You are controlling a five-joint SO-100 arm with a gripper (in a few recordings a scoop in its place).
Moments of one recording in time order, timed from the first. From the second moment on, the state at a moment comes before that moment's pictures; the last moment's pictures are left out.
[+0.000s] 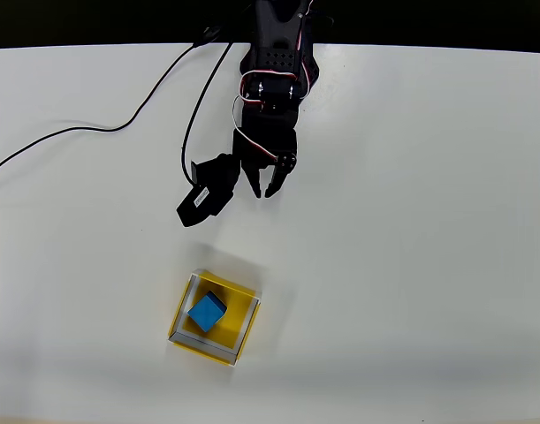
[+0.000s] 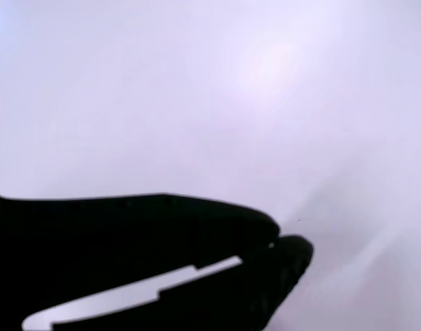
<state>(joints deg) -0.4 190.1 178.6 61.3 -95.1</state>
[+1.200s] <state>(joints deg) -0.8 190.1 178.6 76.9 -92.1</state>
